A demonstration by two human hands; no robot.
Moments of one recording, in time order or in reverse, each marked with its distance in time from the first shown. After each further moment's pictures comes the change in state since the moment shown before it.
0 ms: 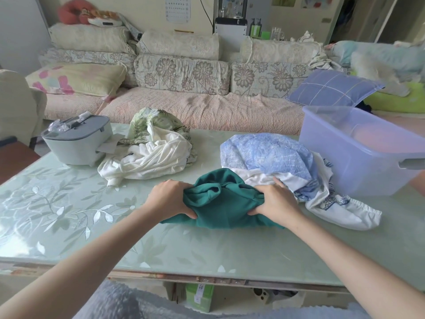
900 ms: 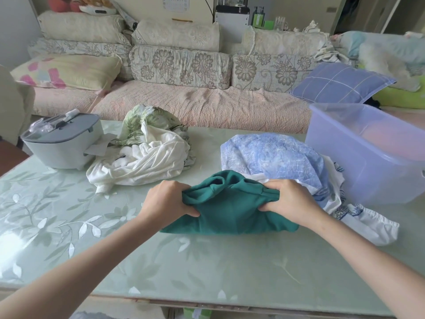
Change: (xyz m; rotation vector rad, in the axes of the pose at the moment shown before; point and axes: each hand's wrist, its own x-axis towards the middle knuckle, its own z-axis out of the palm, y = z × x) left_hand 0.020 0.006 -0.008 -0.158 0.041 -0.111; right_hand 0.029 0.013 -0.028 0.161 -0.060 -0.040
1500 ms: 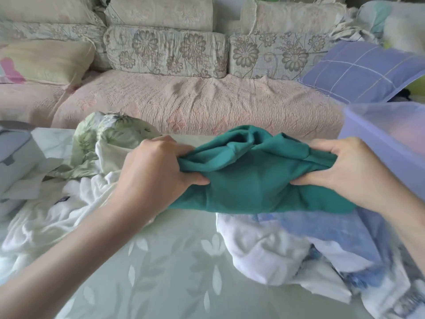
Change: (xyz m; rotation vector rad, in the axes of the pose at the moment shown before) left_hand 0.180 0.042 -0.032 -0.147 0.313 0.164; right_hand 0.161 0.042 -0.080 0.409 0.130 -0.122
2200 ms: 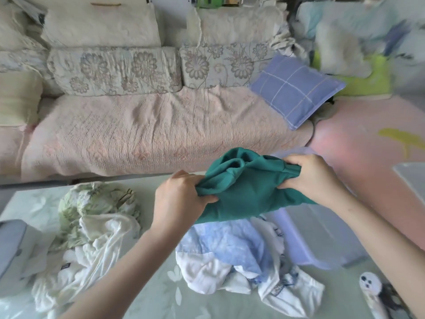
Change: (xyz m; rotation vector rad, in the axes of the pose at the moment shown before) left_hand 0.147 0.224 -0.089 -0.048 -0.241 -0.081; right_hand 0.065 -0.095 -0.244 -0.282 0.047 0.412
